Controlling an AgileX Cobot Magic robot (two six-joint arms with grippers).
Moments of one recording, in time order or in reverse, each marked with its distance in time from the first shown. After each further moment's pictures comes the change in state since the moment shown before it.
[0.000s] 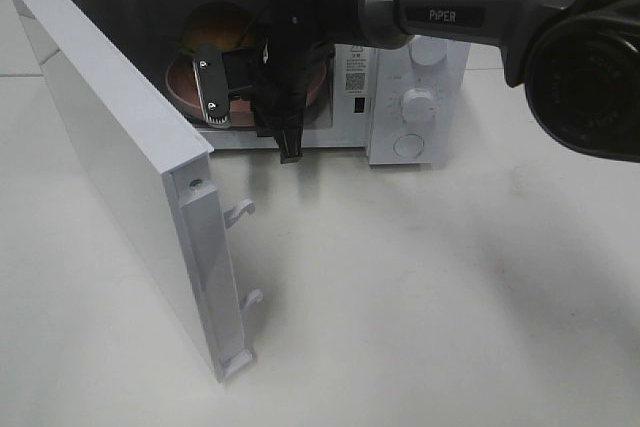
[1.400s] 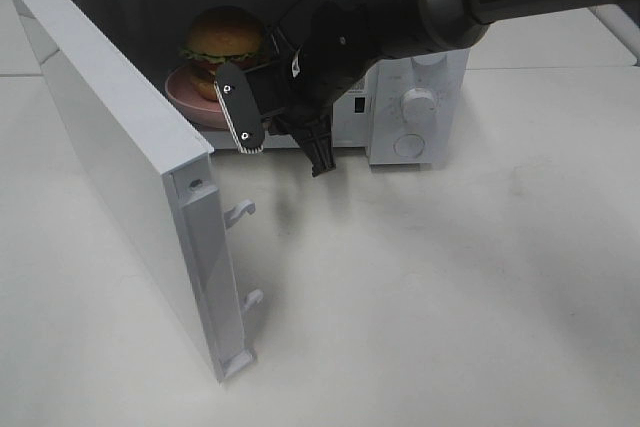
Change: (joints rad) left arm 0.000 0.000 0.001 0.001 0.000 0.000; right arm 0.004 -0.258 0.463 -0.035 -0.329 -0.150
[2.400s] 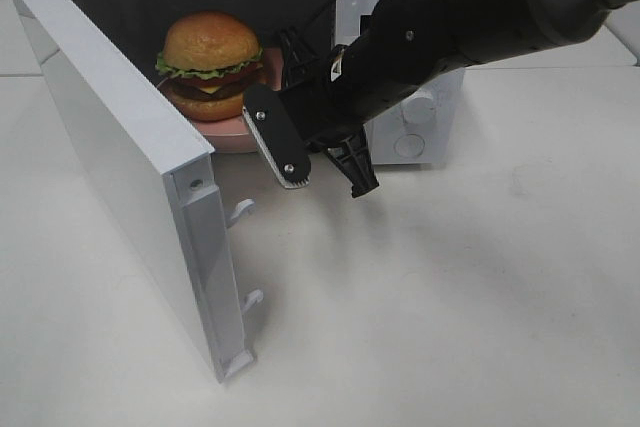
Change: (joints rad) left arm 0.000 0.000 0.004 0.000 0.000 0.000; right arm 0.007 -0.248 0.325 0.216 -0.097 -0.342
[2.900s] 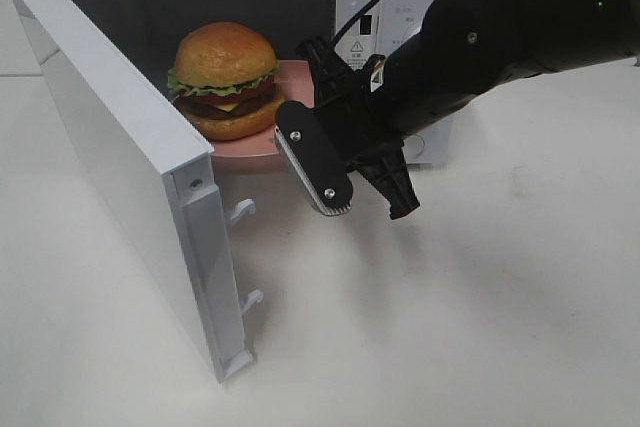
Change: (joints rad) left arm 0.000 0.000 0.000 0.000 0.000 0.000; right arm 0.001 -0.153 0.172 0.044 0.006 -0.062
